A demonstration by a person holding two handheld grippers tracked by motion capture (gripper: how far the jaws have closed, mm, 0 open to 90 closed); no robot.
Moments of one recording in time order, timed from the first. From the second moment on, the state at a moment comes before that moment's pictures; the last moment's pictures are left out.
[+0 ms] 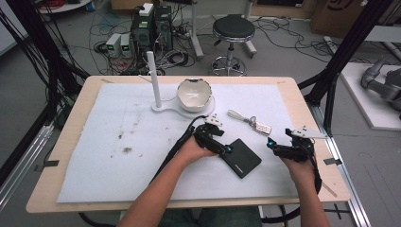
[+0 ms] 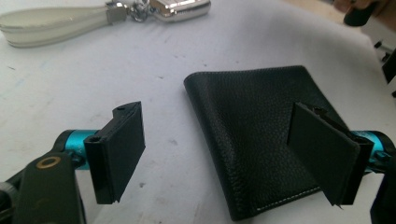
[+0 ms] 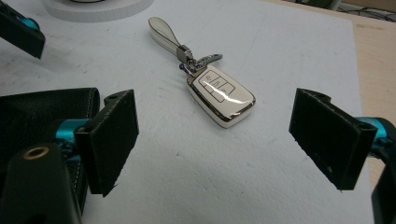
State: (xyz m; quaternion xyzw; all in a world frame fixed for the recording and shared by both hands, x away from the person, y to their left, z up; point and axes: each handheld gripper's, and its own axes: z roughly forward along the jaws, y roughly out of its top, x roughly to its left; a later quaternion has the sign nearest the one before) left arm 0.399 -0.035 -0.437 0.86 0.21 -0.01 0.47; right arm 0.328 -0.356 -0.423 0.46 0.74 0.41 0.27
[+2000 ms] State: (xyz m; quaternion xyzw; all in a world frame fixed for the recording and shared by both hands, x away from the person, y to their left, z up) left arm 0.396 0.043 -0.322 0.83 0.20 0.11 0.51; right arm 0.330 -0.341 -0.425 0.43 0.76 0.39 0.27
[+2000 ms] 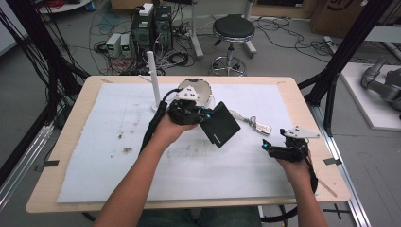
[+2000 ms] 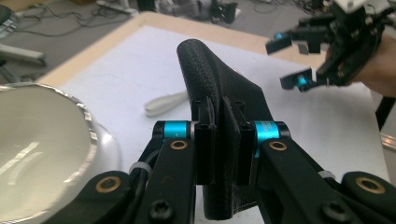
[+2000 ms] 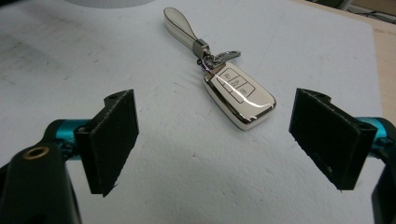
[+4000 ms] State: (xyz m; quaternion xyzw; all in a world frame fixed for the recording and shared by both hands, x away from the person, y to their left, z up) left arm 0.499 0.092 -0.302 0.80 0.31 0.26 0.43; right arm 0.331 -0.336 -0.429 0.43 0.77 0.39 0.27
